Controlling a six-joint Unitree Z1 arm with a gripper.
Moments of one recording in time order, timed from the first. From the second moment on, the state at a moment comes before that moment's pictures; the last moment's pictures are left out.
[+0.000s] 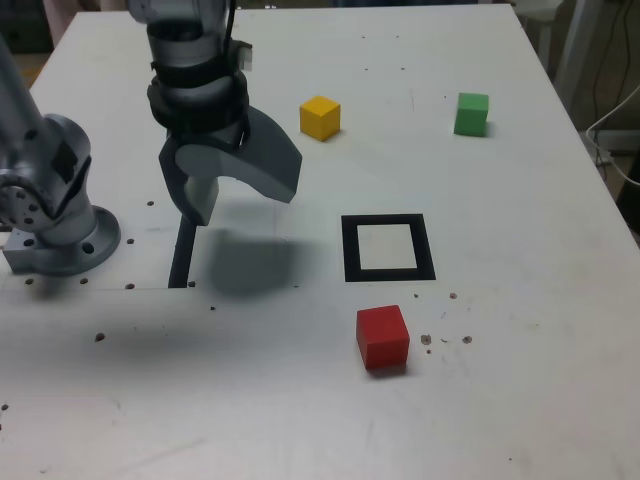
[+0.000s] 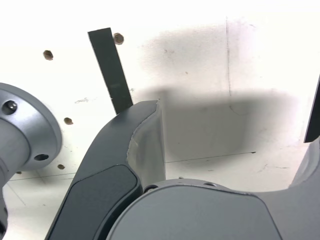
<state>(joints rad) -0.08 1.48 -0.84 0.93 0.06 0.01</state>
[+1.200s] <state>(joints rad) -0.12 1.55 -0.91 0.93 0.07 -0.07</state>
